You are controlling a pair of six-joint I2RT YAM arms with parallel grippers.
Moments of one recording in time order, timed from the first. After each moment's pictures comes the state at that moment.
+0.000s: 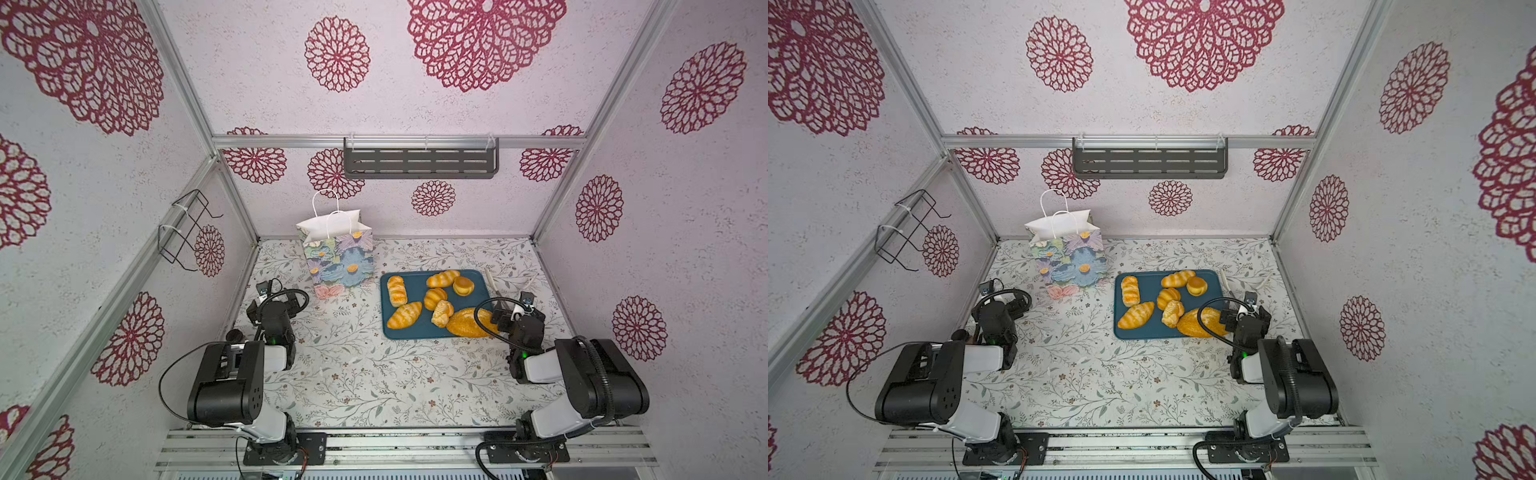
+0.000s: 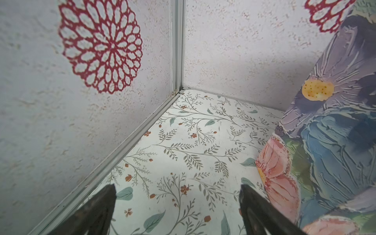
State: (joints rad) left arm 0.07 1.56 0.40 0.93 -0.43 -0.09; right arm 0.03 1.55 0.25 1.07 0.27 0.03
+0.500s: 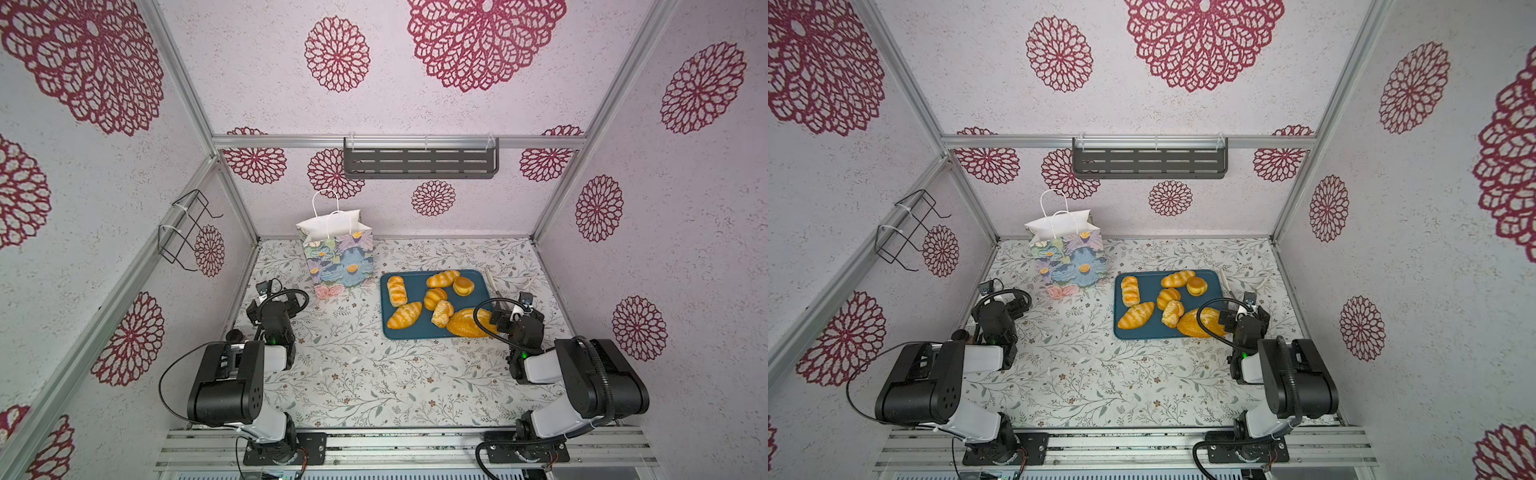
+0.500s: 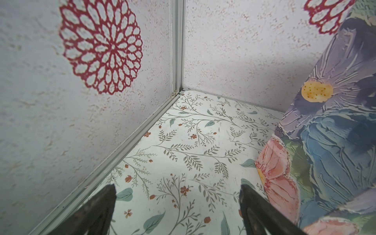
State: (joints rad) left arm 0.07 1.56 0.40 0.94 -0.43 -0.09; right arm 0.03 1.55 0.24 1.06 0.26 0.03
